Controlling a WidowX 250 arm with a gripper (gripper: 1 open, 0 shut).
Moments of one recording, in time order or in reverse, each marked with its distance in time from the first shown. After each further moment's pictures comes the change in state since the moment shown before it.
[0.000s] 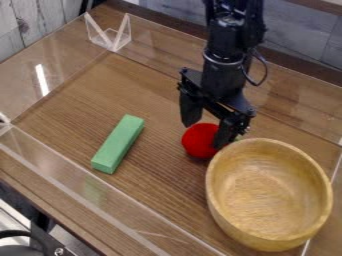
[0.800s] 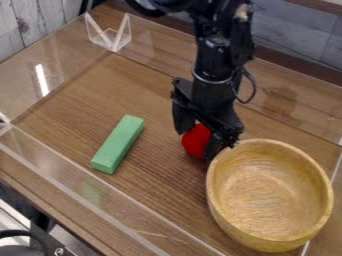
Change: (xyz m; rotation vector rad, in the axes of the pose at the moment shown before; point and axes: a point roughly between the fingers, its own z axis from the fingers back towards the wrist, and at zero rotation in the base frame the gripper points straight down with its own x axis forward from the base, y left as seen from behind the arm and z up) arm -0.007 0.005 -0.016 0.050 -0.059 -0.003
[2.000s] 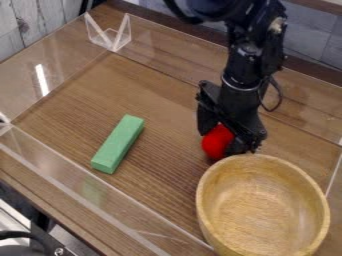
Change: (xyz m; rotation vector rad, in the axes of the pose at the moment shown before) arm 0.023 -0.019 -0.011 0.013 0.014 -0.076
